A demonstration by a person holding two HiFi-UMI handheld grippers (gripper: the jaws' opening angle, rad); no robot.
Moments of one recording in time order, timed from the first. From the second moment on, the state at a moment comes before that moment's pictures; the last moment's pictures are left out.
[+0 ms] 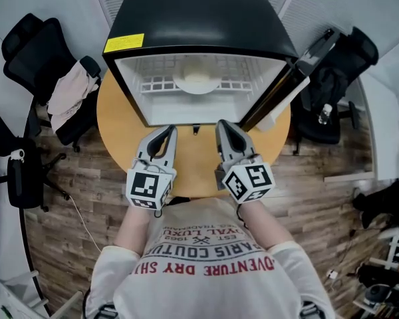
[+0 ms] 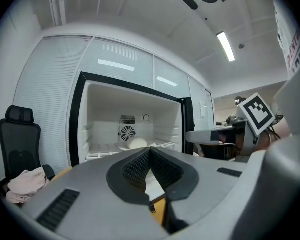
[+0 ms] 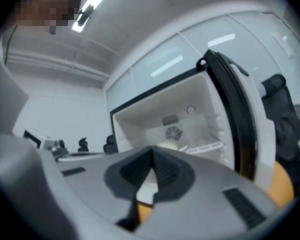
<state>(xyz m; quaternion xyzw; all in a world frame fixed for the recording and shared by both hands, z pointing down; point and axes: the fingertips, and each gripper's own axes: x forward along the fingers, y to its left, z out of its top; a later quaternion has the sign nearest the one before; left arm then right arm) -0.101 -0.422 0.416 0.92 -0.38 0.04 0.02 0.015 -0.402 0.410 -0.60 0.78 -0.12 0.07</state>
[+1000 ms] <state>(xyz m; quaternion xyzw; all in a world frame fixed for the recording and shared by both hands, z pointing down) -0.100 -0.381 0.416 0.92 -0.39 0.02 0.03 -0.002 -0.350 0.416 -0.59 0.80 -0.01 -0.04</state>
